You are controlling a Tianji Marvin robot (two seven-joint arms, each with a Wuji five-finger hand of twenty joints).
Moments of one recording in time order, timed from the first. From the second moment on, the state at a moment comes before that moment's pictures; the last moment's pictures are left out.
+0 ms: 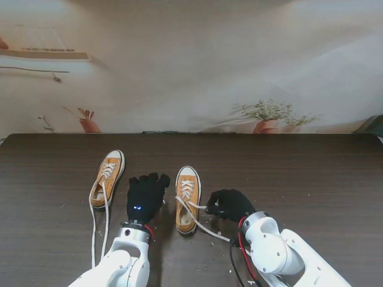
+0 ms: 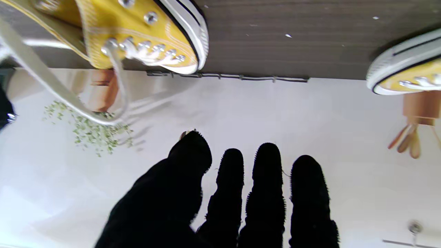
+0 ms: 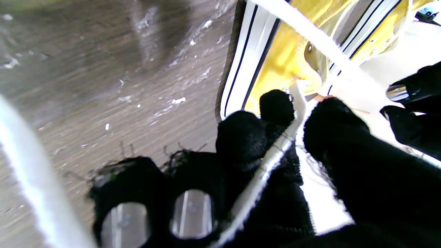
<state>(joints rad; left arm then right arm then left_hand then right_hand) 1.67 -1.15 -0.93 -1.64 1.07 0.40 0.57 -1.69 -1.12 1.05 -1.75 -0.50 0.21 -0.02 1.15 -0.30 0.36 -0.09 0.37 -0.04 1.15 0.79 0.56 0.21 0.50 0.70 0.53 0.25 0.71 0.61 0.24 0.32 1.23 0.66 0.45 -0.62 1.17 -0.28 0.88 -0.03 0.95 0.29 1.31 0.05 1.13 0.69 1.28 0.08 1.70 0.83 1.14 0.40 1.81 0.89</state>
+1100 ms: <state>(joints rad) 1.83 -1.16 -1.21 -1.69 1.10 0.48 0.74 -1.66 -1.12 1.01 -1.73 -0.50 0.21 -0.02 1.16 -0.31 0.36 -0.07 0.39 0.01 1.13 0.79 0.56 0.23 0.50 0.70 0.50 0.27 0.72 0.61 0.22 0.34 1.24 0.66 0.45 -0.62 1.17 -0.28 0.88 -0.03 0.95 0.29 1.31 0.05 1.13 0.69 1.28 0.08 1.70 0.83 1.14 0.40 1.81 0.89</state>
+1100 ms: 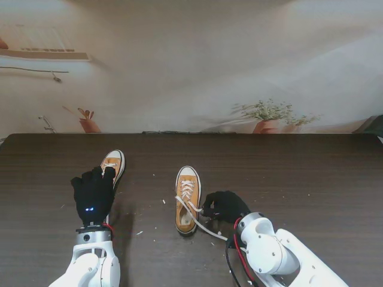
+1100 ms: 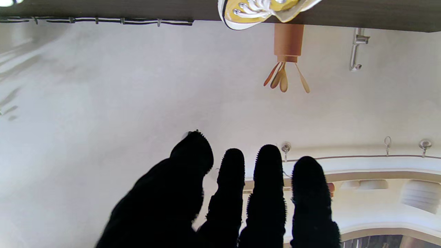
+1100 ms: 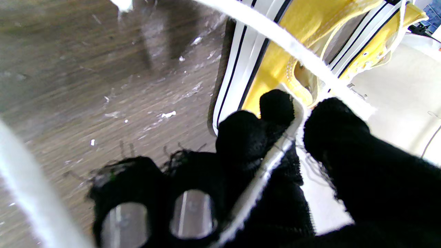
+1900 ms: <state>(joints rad) 1.96 -1.09 -1.14 -1.96 1.22 0.44 0.25 -1.67 -1.12 1.02 -1.74 -0.50 0.21 -0.01 0.89 -0.21 0.14 0.06 0.55 0.08 0.41 0.46 0.48 0.24 0.32 0.48 0.38 0.30 0.54 0.58 0.08 0.34 1.09 0.60 0.45 -0.62 1.17 -0.28 0.88 -0.03 0.95 0.29 1.31 0.05 1.13 0.69 1.28 0.08 1.70 0.83 1.14 0.40 1.81 0.89</state>
